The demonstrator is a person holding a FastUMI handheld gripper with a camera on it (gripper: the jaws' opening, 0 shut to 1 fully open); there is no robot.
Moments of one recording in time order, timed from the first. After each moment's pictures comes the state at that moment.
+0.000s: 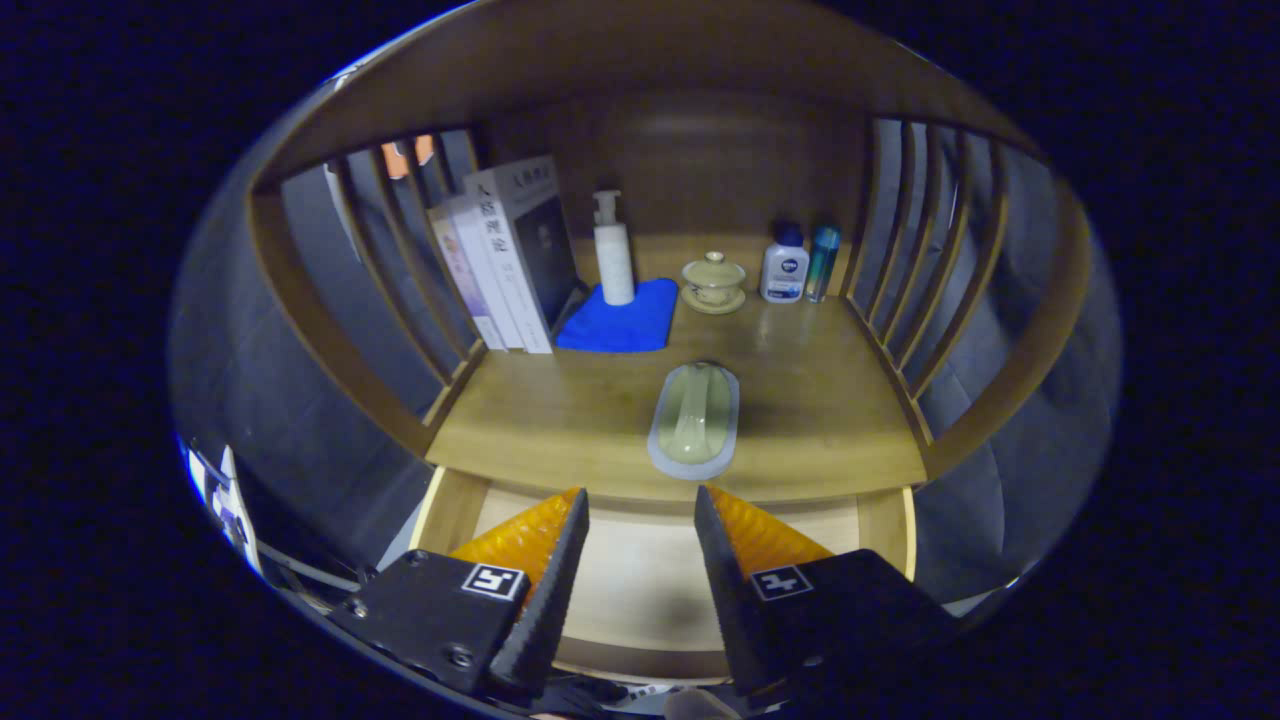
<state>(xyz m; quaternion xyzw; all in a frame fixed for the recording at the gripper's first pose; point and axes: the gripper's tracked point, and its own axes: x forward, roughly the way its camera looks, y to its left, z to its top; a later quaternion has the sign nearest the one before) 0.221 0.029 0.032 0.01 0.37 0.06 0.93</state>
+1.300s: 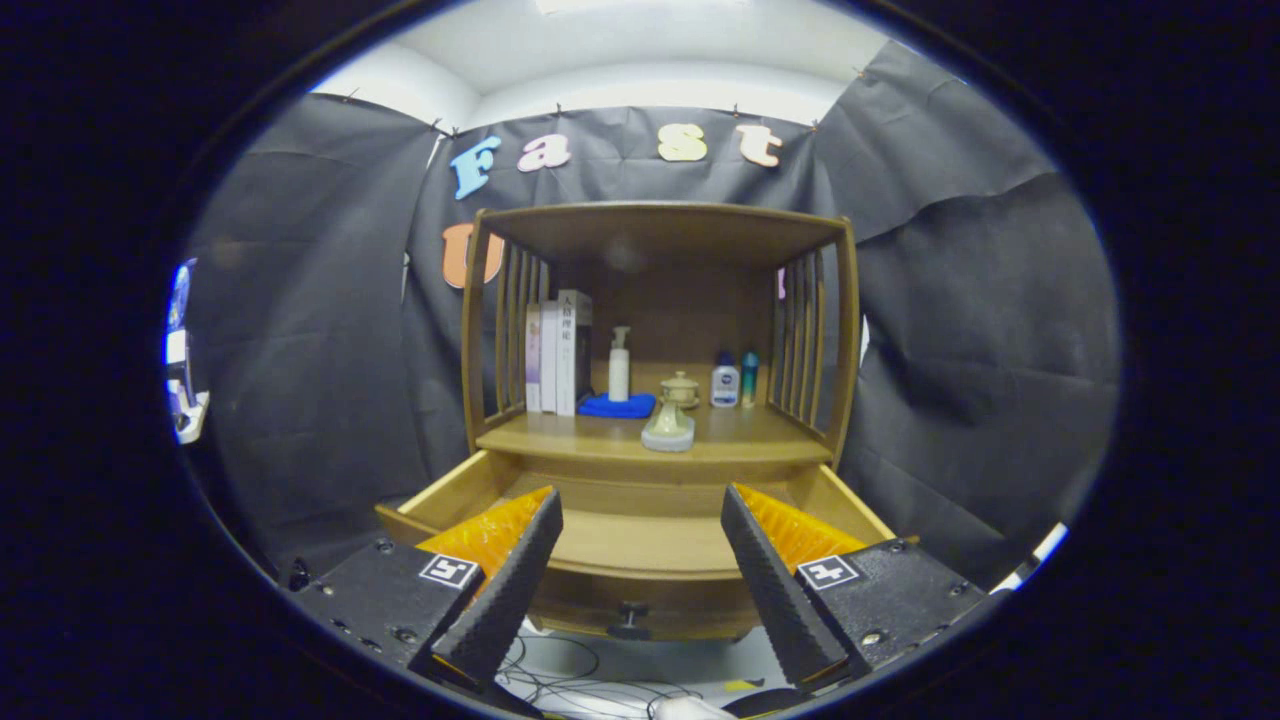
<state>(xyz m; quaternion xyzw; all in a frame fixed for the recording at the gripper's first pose) 0.017 0.009 -0.034 -0.02 0.09 0.01 1.00</state>
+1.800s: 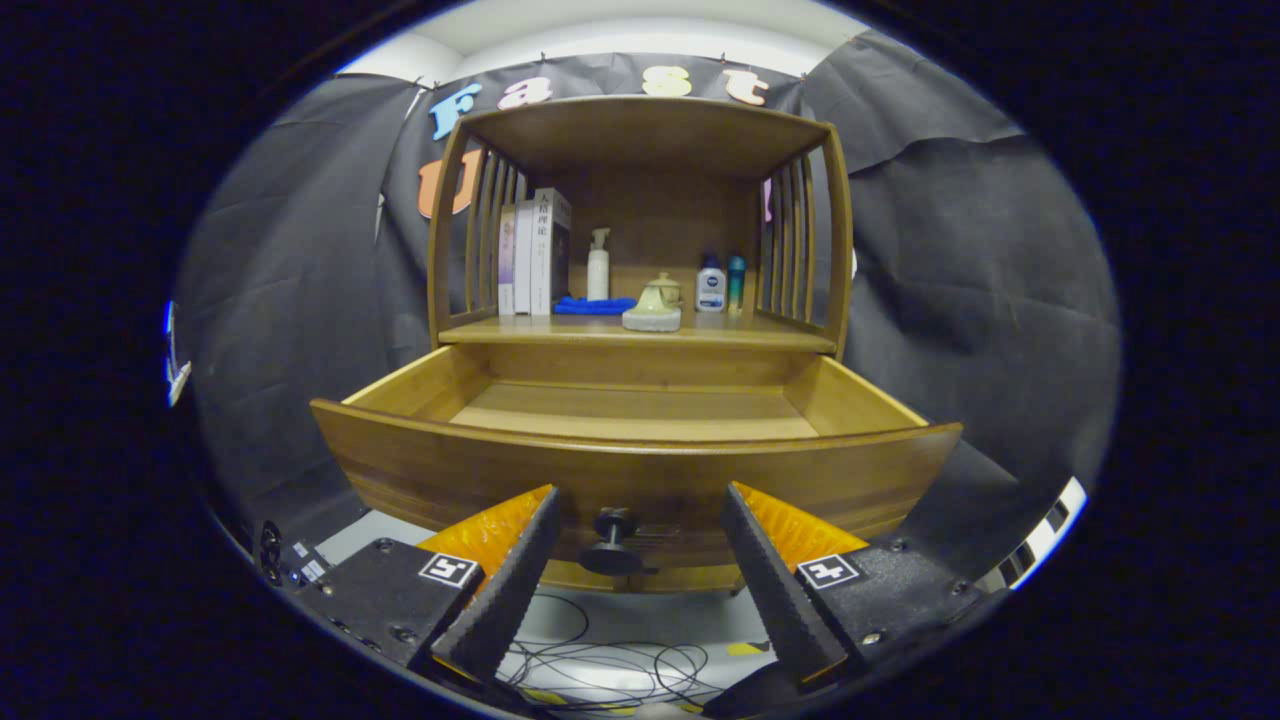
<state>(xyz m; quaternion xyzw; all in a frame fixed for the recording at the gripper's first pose) 0.033 0.006 -0.141 -0.02 0.17 -0.01 0.99</state>
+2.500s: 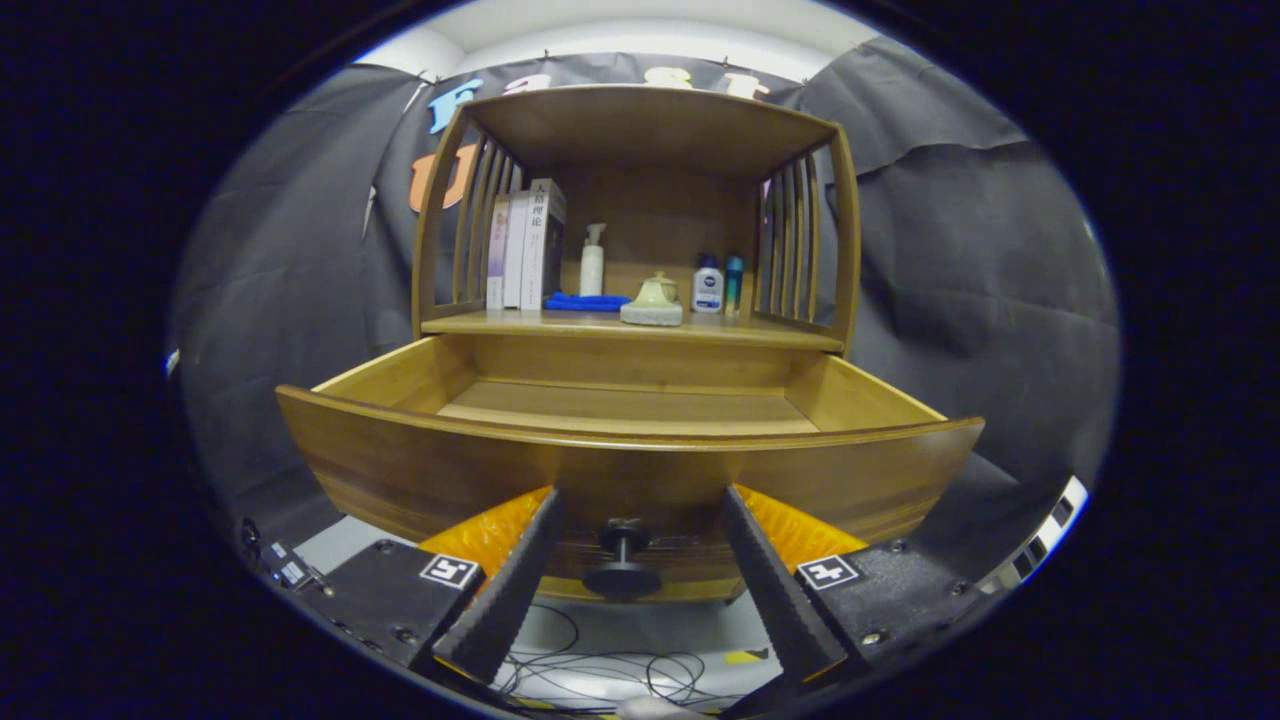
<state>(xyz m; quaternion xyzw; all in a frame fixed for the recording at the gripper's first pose) 0.057 0.010 -0.158 -0.06 0.15 -0.04 0.99</state>
